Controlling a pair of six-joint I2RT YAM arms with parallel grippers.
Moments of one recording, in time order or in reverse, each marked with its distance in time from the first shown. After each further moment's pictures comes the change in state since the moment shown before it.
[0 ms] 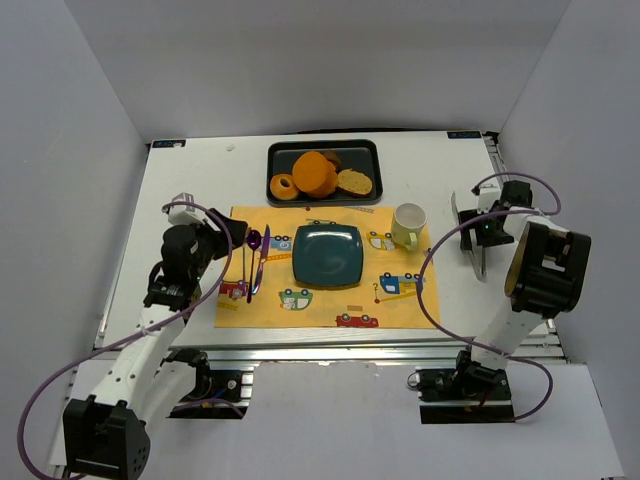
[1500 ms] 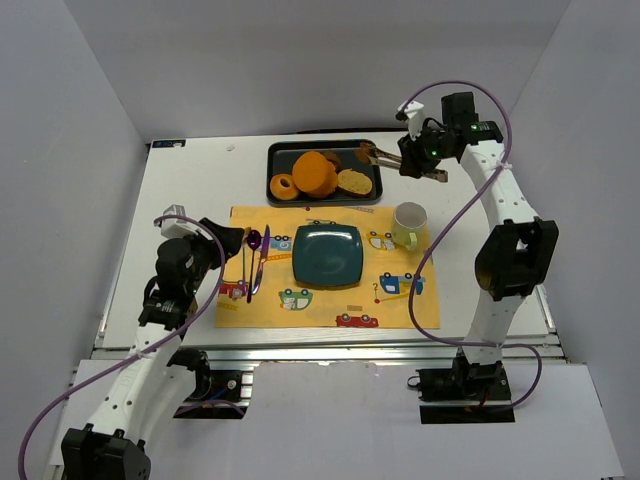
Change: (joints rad) left arm 0.000 -0.153 -0.056 -0.065 -0.018 -0.091; right arm 0.411 0.133 0.849 -0.477 -0.332 -0.125
